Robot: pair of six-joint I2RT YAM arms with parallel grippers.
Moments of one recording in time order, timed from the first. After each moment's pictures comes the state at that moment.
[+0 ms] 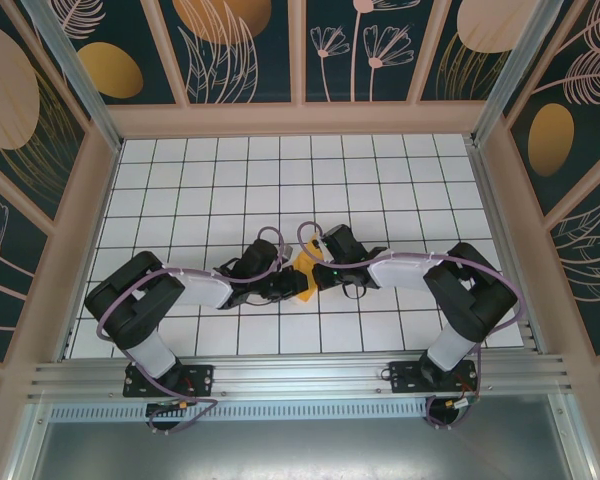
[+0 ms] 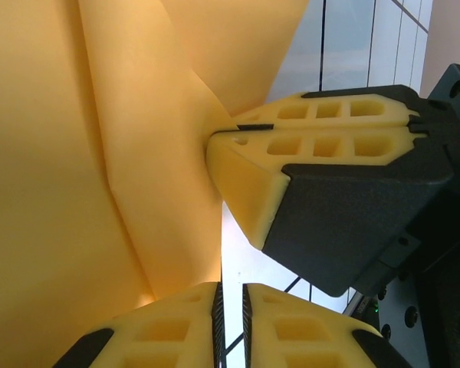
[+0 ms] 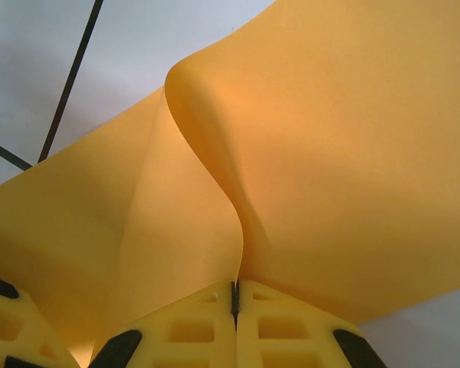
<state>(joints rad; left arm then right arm) -0.78 1.67 0.58 0.37 0.46 -1.07 0.75 1.65 0.74 -0.08 -0.16 0.37</state>
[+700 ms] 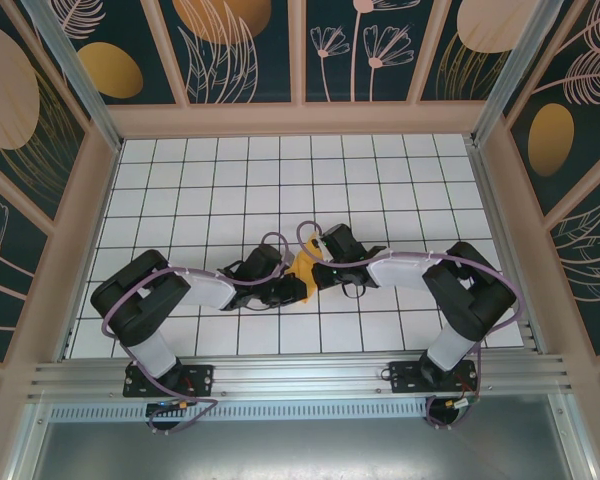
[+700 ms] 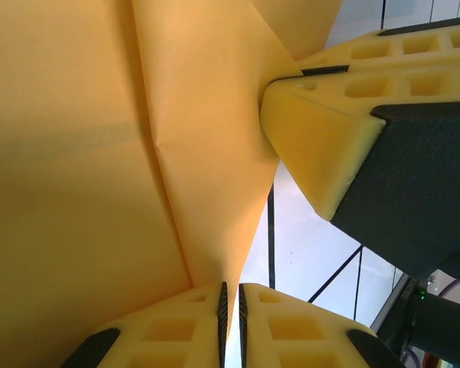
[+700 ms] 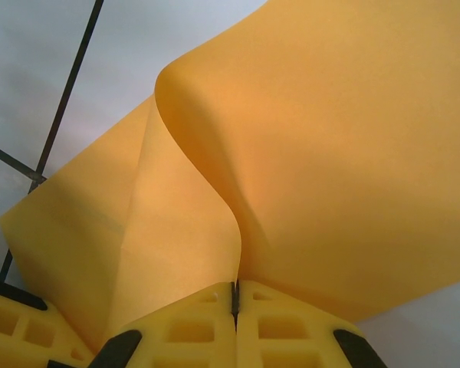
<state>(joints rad) -0.81 1.70 0.59 0.30 0.45 -1.00 0.75 1.65 0.75 -0.09 -0.16 0.37</state>
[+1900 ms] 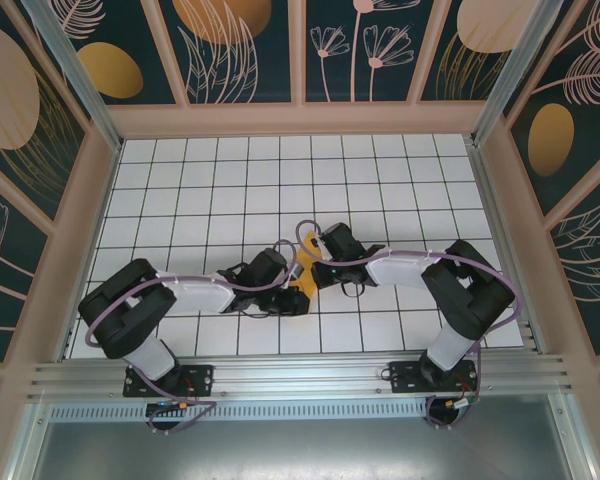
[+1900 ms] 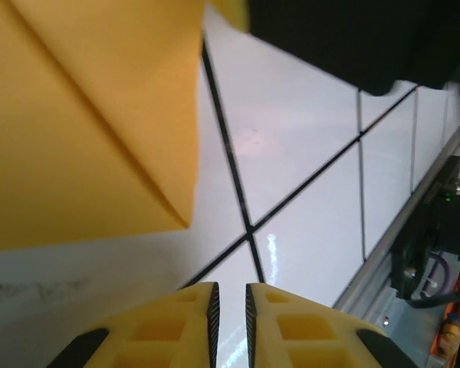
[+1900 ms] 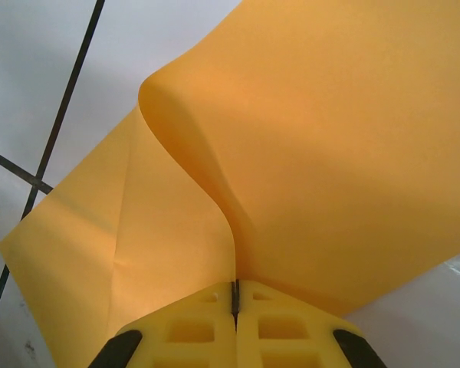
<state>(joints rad) -0.86 1.58 0.61 0.09 0.52 -0.83 0.75 1.66 0.77 -0.10 -0.16 0.37</state>
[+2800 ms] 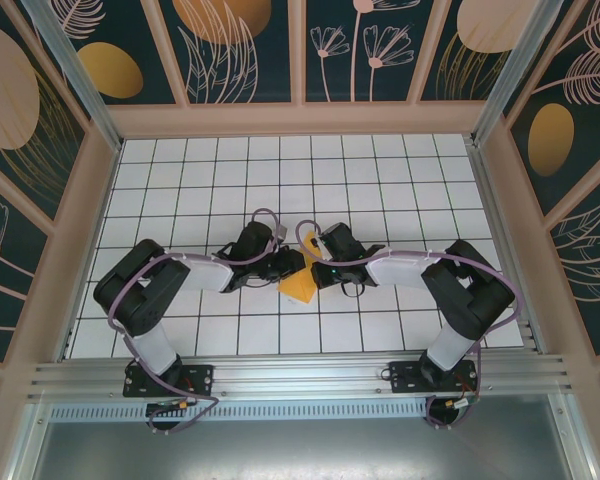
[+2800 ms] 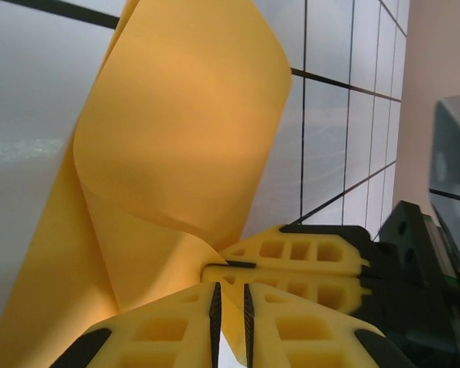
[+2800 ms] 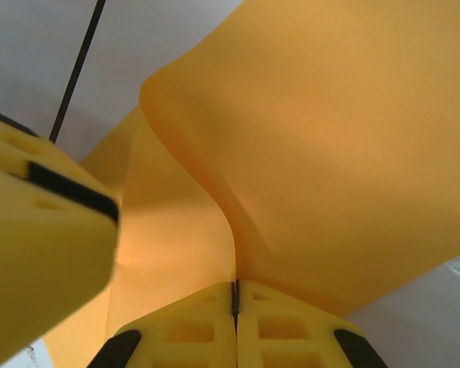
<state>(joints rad) -0.66 1.76 0.69 0.40 0.48 -1.03 0.75 1.66 0.77 -0.10 -0.16 0.36</state>
